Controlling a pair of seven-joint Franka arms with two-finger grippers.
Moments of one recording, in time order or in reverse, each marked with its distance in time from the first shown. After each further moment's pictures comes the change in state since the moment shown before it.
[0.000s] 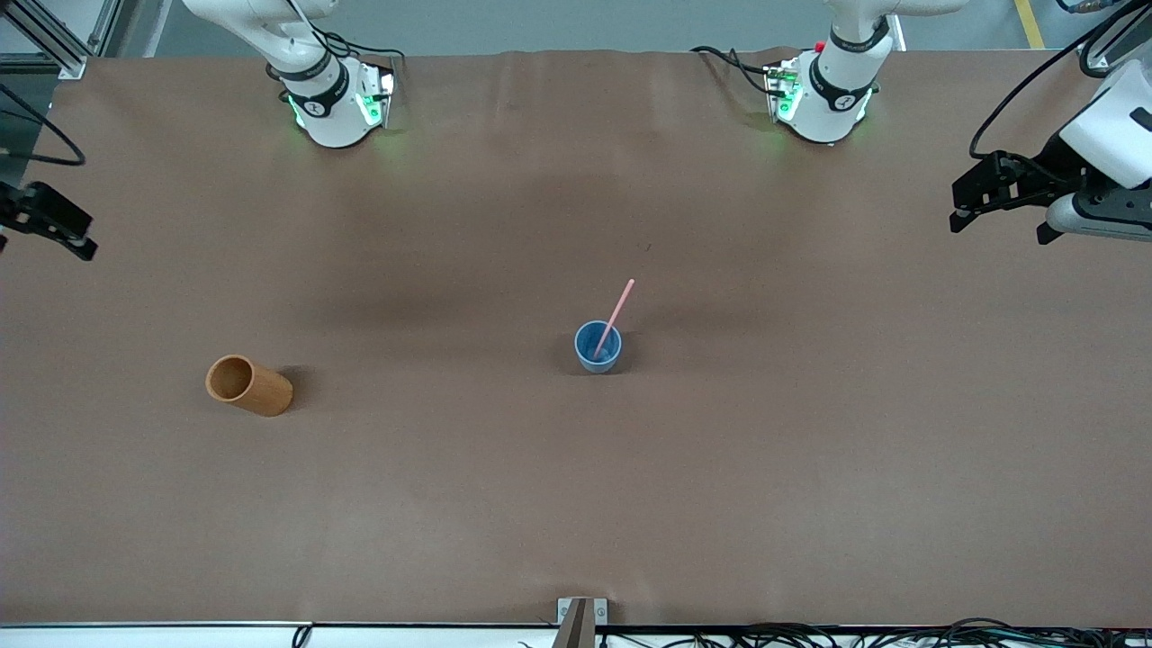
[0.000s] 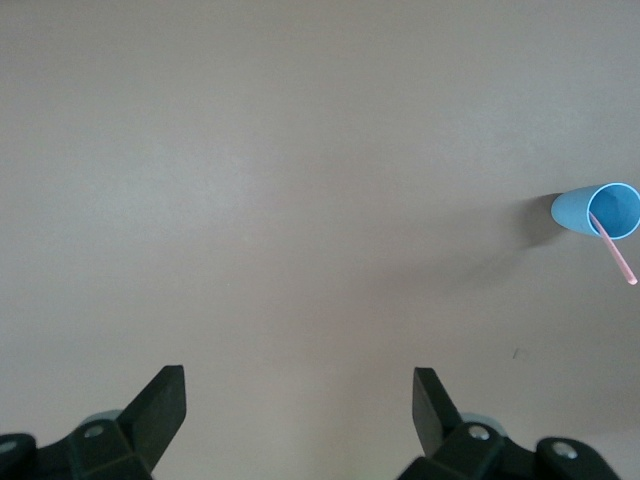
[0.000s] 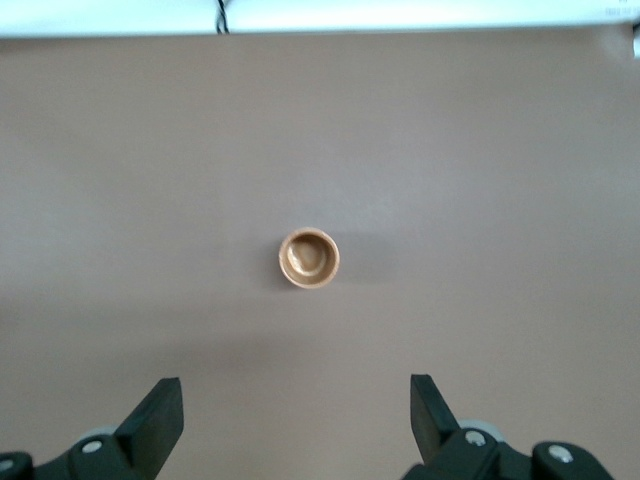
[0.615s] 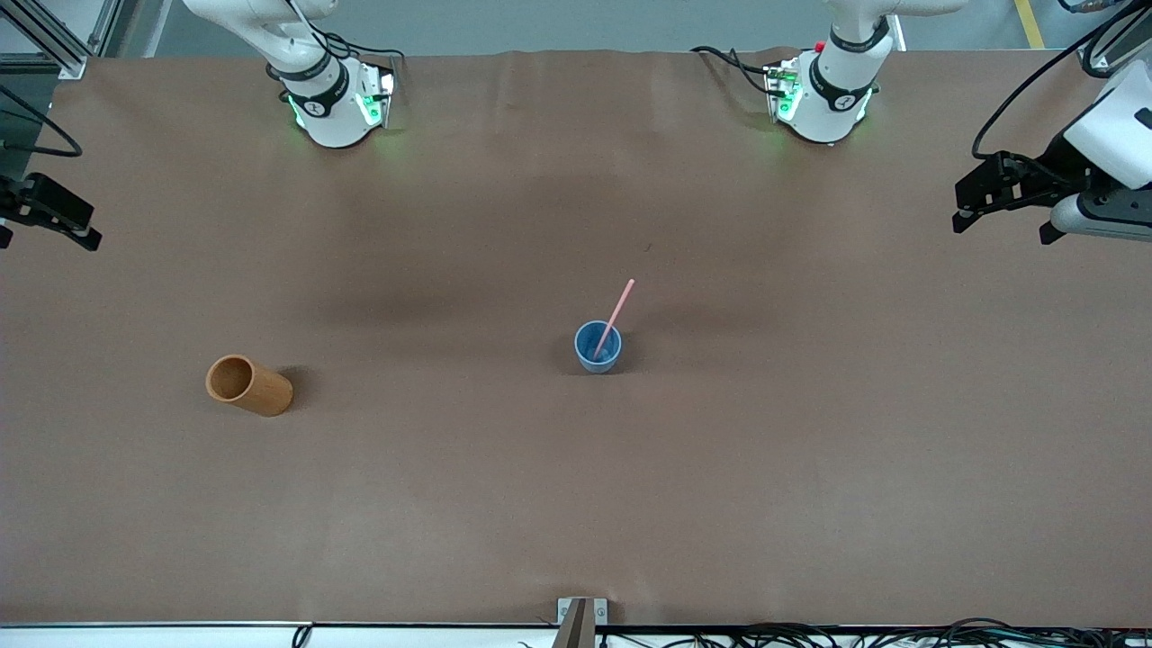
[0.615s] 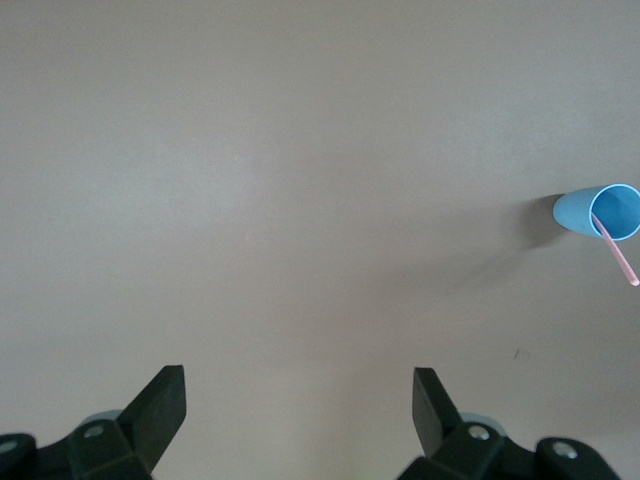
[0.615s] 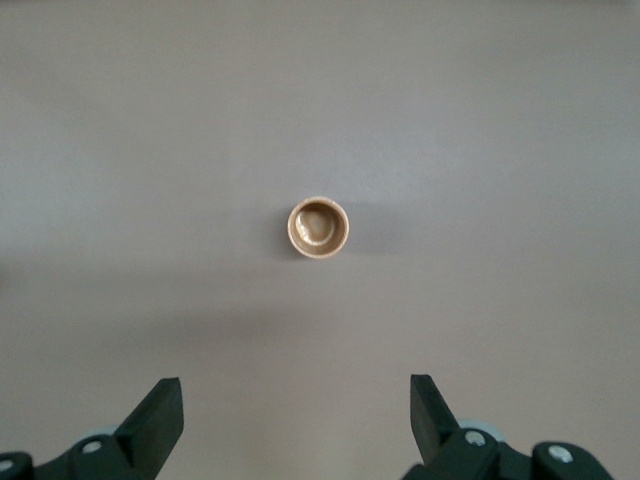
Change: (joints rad) left arm 0.003 0.000 0.003 0.000 0.000 -0.002 0.000; right arm -0.004 0.030 0.003 0.005 0.011 -0.088 -0.048
